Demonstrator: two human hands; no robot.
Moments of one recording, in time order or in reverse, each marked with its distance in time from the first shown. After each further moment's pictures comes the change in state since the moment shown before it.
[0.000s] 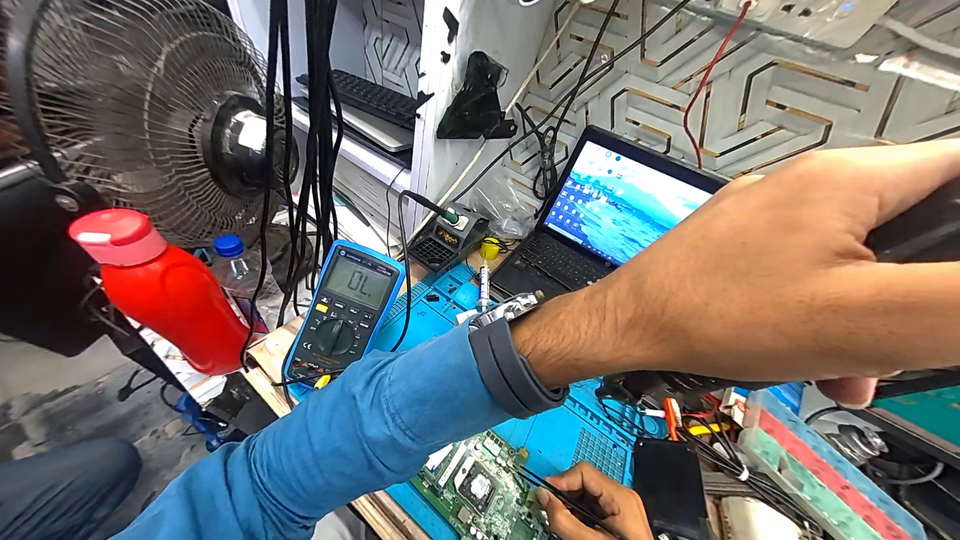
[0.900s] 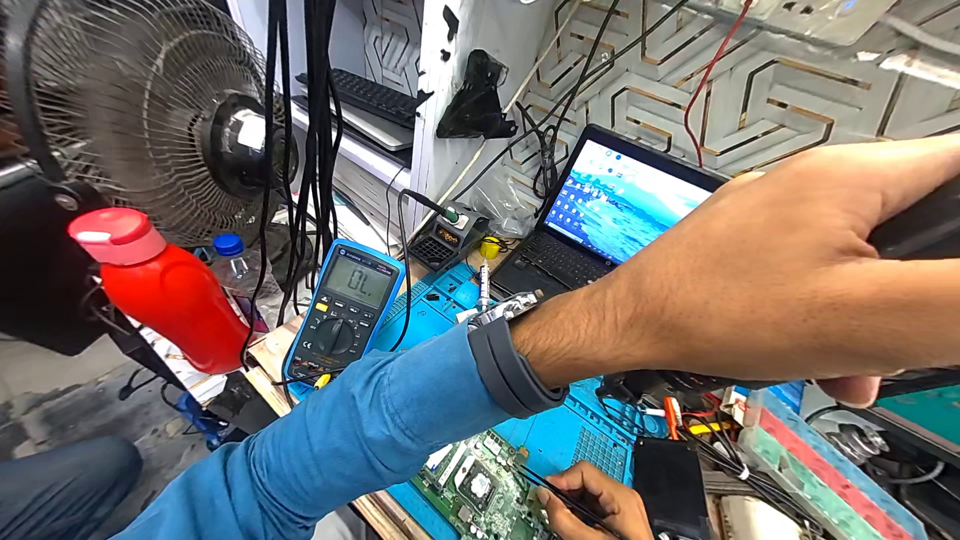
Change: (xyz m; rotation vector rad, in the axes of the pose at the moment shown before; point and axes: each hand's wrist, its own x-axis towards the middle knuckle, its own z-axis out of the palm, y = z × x) left_hand 0.000 0.000 0.001 -0.028 0.010 -0.001; right_hand 0.000 0.001 0.001 -0.010 0.009 -0.002
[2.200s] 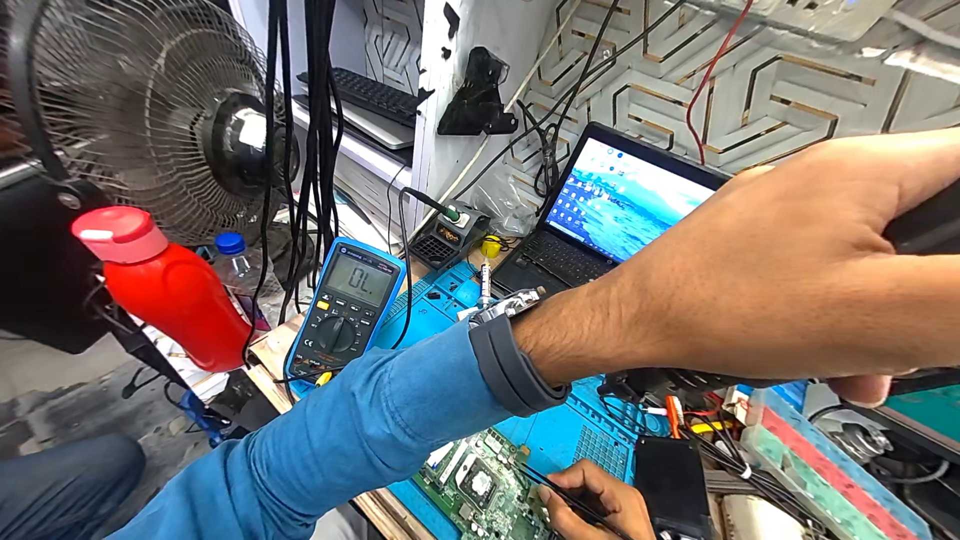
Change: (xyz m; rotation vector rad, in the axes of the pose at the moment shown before) left_hand 0.000 -0.001 0.000 -0.003 -0.013 0.029; right_hand 0.000 0.000 0.000 0.002 -0.002 -0.001
